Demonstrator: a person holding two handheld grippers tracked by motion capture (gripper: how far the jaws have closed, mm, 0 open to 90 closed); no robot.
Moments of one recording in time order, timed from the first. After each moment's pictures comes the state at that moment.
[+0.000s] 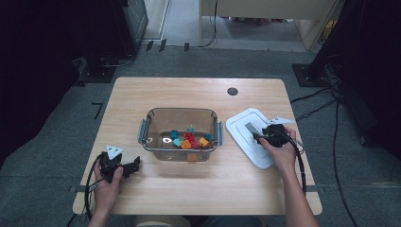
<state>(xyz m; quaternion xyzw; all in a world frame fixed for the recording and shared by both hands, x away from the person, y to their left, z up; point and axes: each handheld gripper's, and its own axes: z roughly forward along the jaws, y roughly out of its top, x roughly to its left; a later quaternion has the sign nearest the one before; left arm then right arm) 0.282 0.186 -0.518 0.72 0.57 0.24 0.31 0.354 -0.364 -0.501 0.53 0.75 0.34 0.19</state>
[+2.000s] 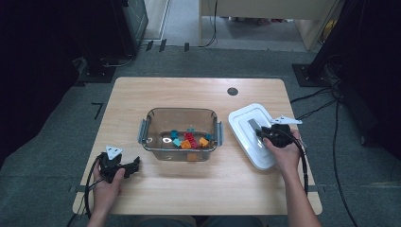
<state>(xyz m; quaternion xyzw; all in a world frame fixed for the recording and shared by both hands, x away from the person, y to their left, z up) 0.280 0.186 -0.518 0.72 0.57 0.25 0.31 0.339 -0.367 -0.476 0.53 0.73 0.38 0.20</state>
